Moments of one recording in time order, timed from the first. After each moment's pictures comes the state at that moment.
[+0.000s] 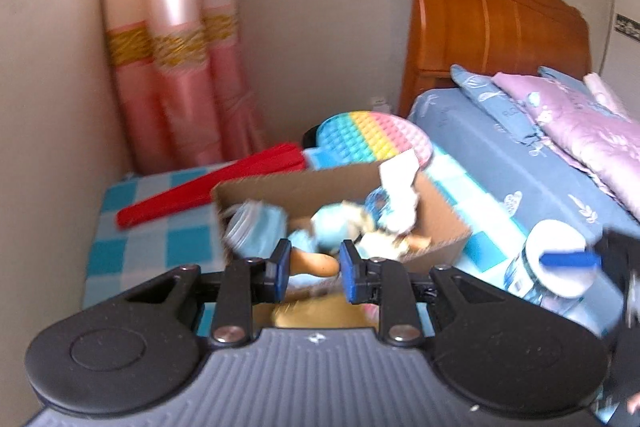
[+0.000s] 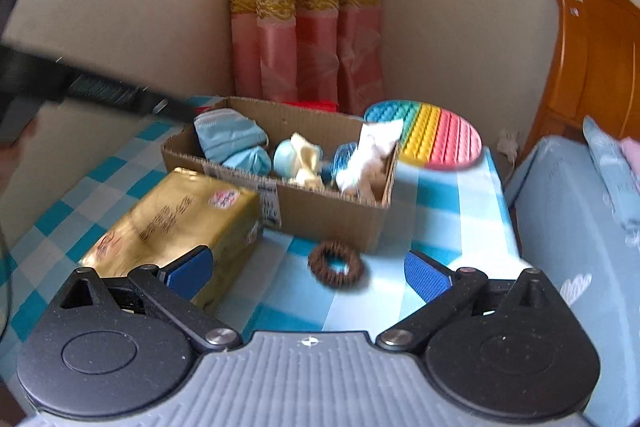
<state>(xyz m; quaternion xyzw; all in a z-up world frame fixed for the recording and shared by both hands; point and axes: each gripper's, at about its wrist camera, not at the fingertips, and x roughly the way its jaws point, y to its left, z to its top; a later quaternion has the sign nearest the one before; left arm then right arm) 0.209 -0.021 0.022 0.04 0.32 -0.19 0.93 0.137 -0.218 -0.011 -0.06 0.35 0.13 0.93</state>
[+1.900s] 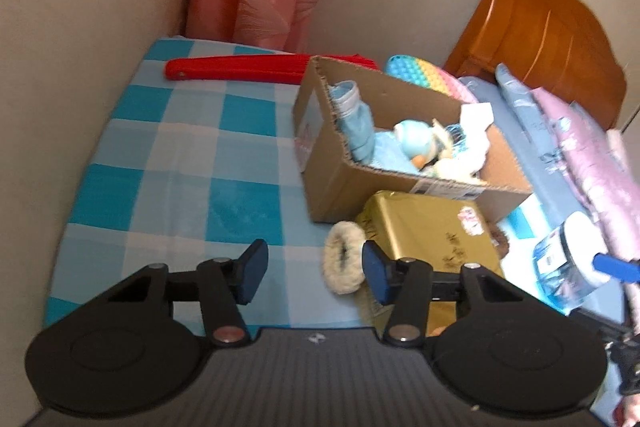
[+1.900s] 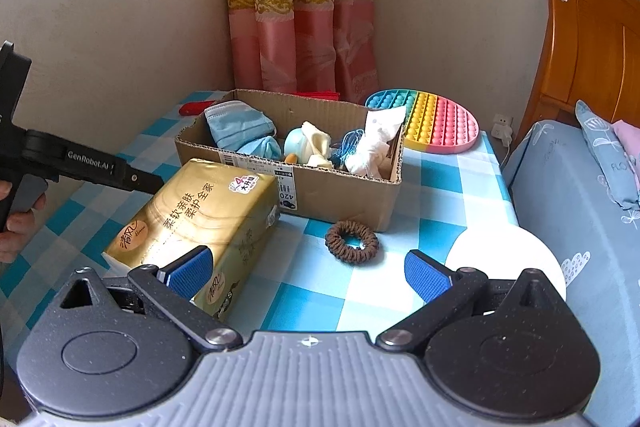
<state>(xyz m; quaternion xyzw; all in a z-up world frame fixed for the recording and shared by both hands) 0.207 0.069 -0.054 -0.11 0.42 -0.15 0.89 0.120 -0.205 -0.010 -0.05 0.35 0.12 0.93</state>
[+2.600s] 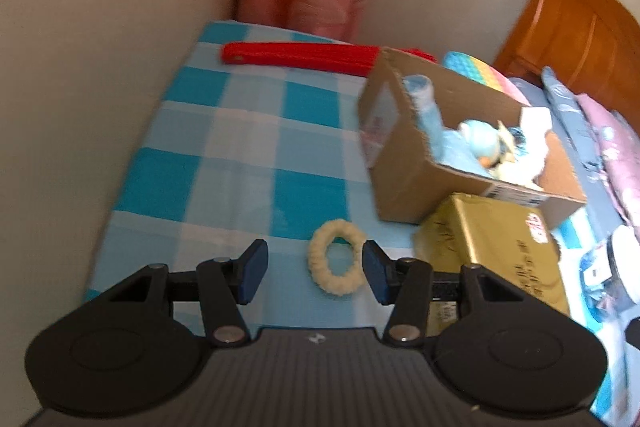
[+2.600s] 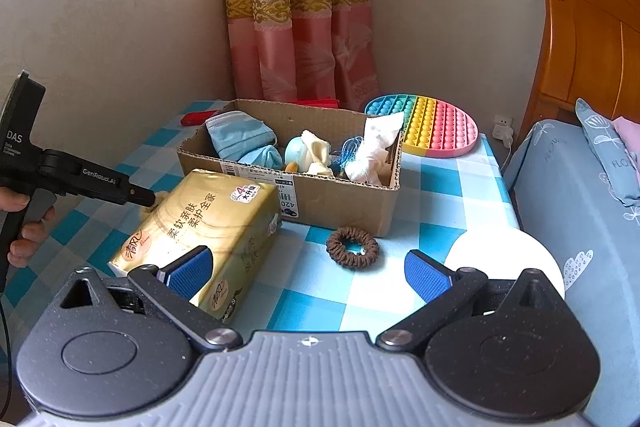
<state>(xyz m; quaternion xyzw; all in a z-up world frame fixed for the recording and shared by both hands) 0.217 0.089 -0.067 -0.10 0.44 -0.08 0.89 0.118 -0.209 -0.005 -0.04 0.34 0.12 0.93</state>
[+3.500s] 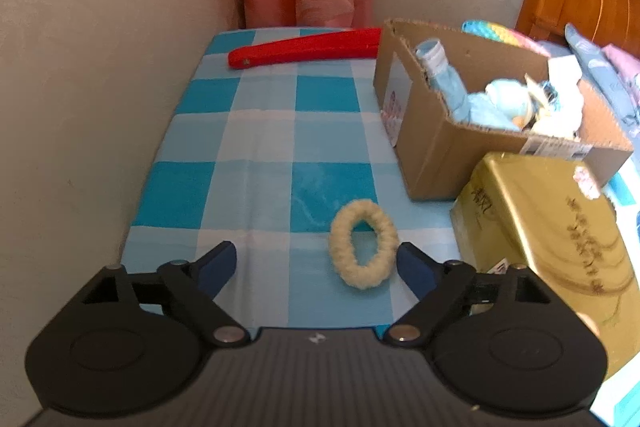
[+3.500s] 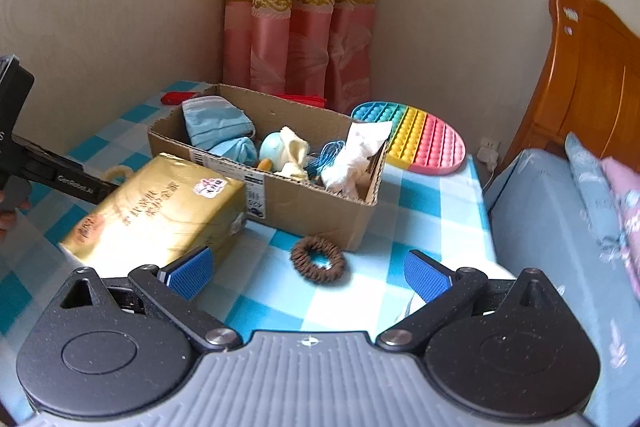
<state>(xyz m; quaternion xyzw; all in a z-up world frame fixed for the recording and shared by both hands) 0.217 0.063 -0.086 0.01 0.44 -0.04 0.90 0.141 -0.208 -0.011 -0.12 0.34 0.11 0.93</state>
